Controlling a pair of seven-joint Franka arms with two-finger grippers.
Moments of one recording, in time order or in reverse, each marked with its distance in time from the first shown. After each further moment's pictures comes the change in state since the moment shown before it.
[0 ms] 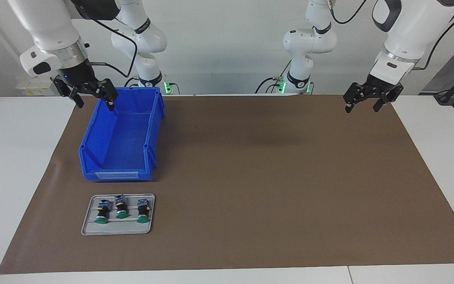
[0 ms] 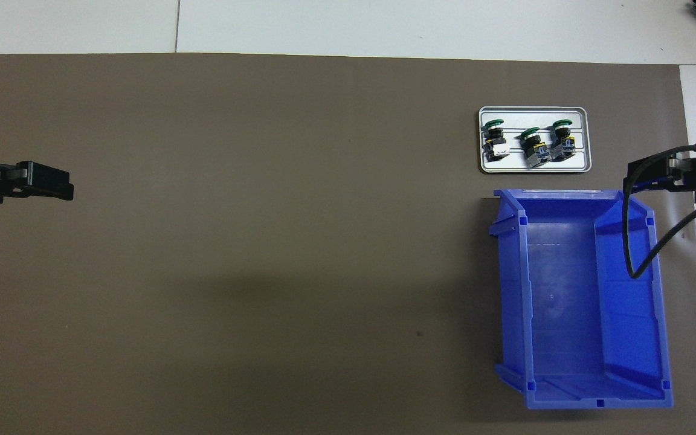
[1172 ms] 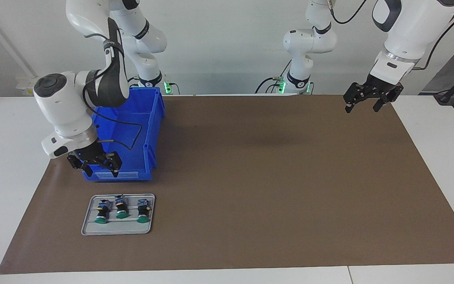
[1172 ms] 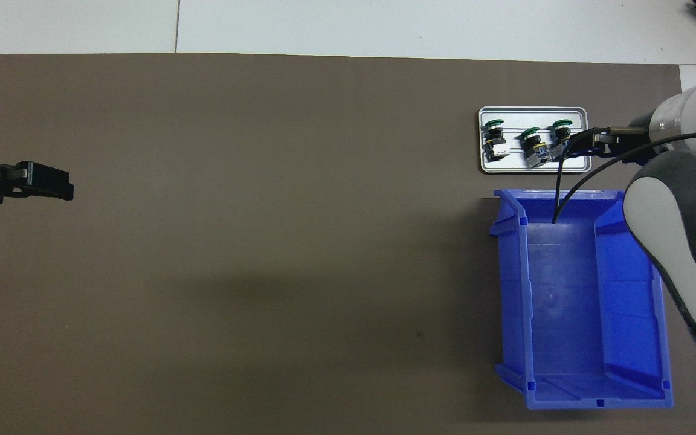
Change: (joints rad) left arm 0.000 0.000 0.000 0.000 0.000 0.000 0.000; right arm -0.043 0.298 -0.005 -0.189 0.000 0.627 -0.133
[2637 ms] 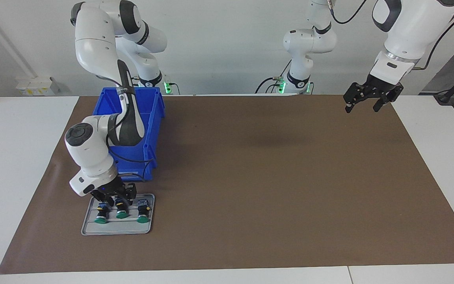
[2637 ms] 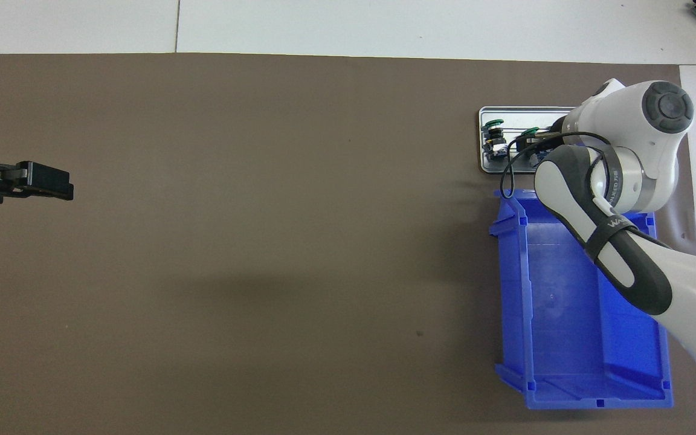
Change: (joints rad) left arm 0.000 0.000 0.000 0.000 0.000 0.000 0.000; right arm 0.030 0.229 0.001 0.054 -0.003 0.191 -0.097
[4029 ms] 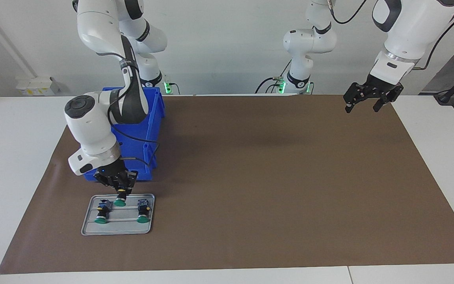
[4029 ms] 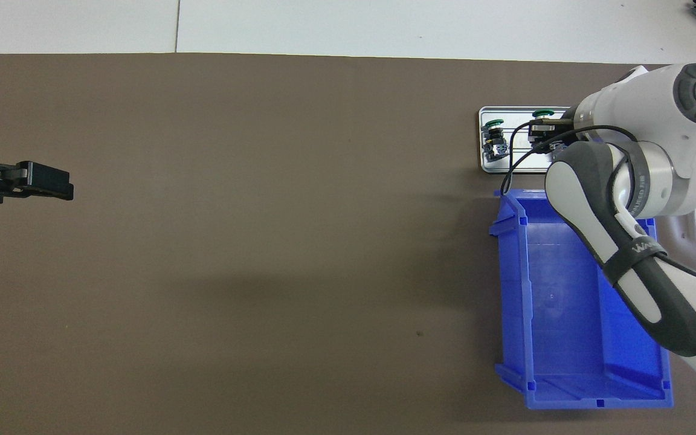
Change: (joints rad) left arm 0.000 0.000 0.000 0.000 0.000 0.000 0.000; right arm 0.094 -0.166 0.003 -0.013 0.000 -0.145 0.397
